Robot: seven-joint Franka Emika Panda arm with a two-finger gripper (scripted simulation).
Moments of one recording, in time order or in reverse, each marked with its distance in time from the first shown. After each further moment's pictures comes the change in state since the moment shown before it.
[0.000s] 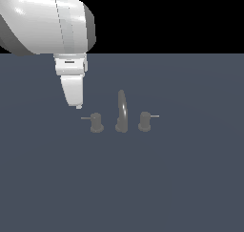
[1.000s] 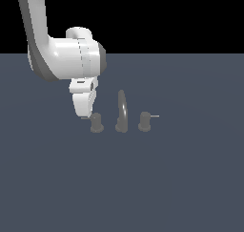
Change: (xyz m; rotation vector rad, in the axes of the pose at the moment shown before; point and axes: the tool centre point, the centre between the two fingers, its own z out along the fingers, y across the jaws) arm 0.032 -0.050 0.064 -0.001 0.009 0.231
